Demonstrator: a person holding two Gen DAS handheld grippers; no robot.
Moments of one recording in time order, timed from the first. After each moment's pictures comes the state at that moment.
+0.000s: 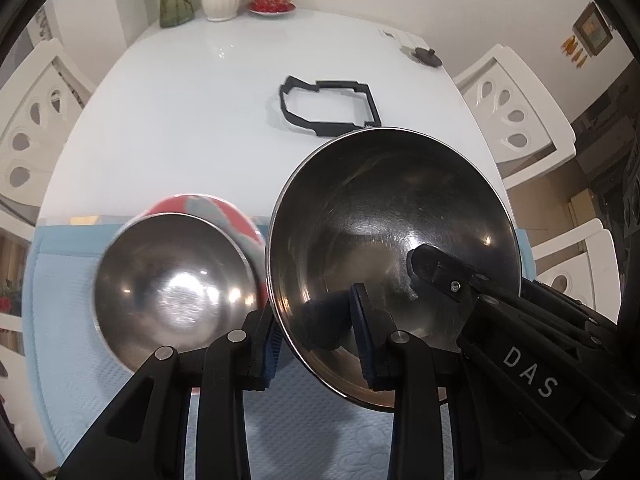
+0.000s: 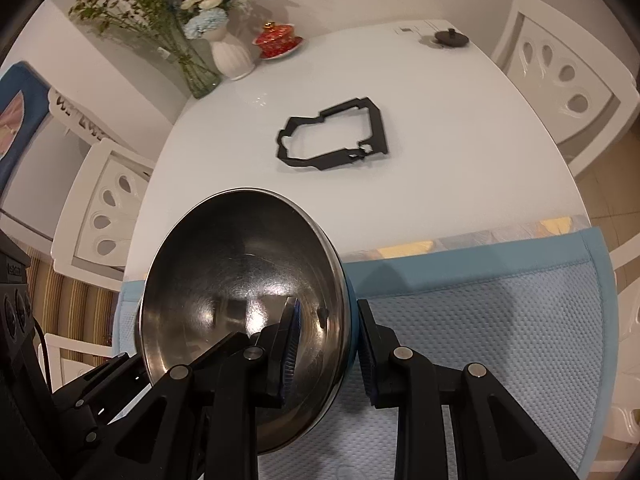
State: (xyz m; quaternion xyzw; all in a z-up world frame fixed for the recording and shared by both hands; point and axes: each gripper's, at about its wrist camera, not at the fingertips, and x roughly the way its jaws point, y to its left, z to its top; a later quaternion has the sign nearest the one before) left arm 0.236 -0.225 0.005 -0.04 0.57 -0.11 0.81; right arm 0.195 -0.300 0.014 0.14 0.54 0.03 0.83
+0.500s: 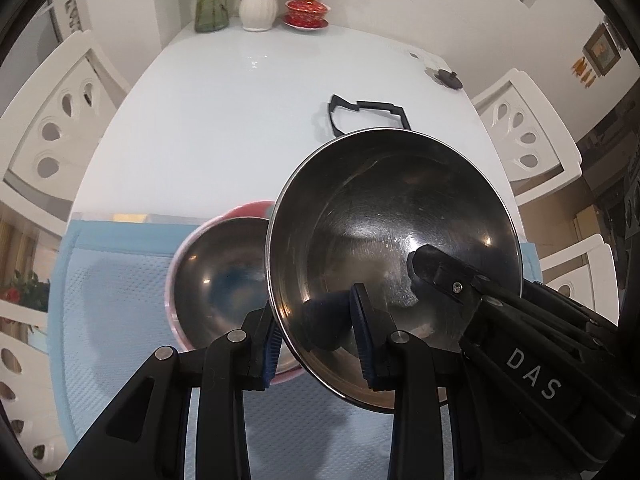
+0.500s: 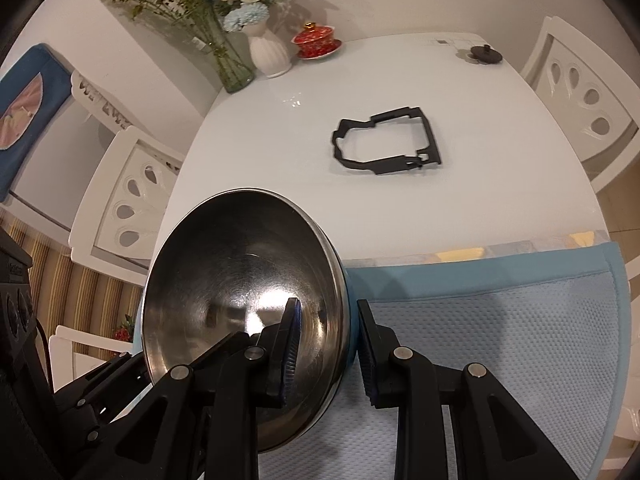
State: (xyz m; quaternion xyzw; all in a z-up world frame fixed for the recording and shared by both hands) left arm 0.229 -0.172 0.020 -0.05 0.56 -0.09 0.82; right arm 0.197 -0.242 0.028 0.13 0.54 0.05 0.83
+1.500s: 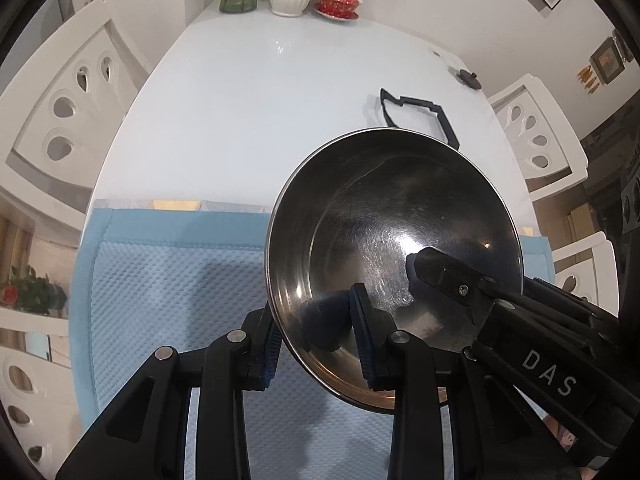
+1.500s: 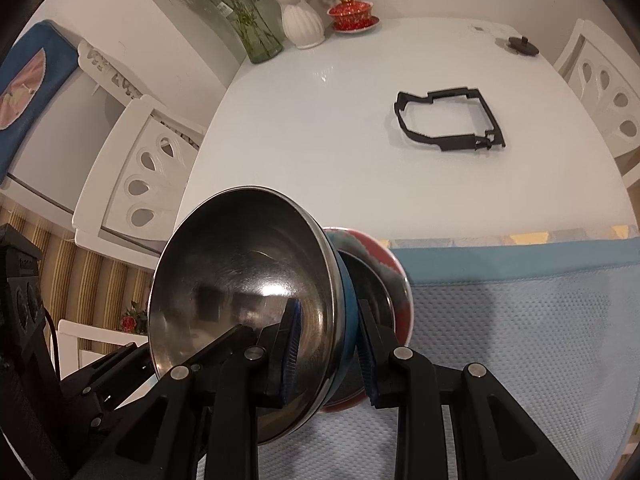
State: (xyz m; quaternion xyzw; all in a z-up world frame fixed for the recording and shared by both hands) left arm 0.239 -0.091 -0.001 -0.06 0.58 -0.10 0.81; right arm 0.209 -0.164 0.004 0.12 0.56 0.06 0.82
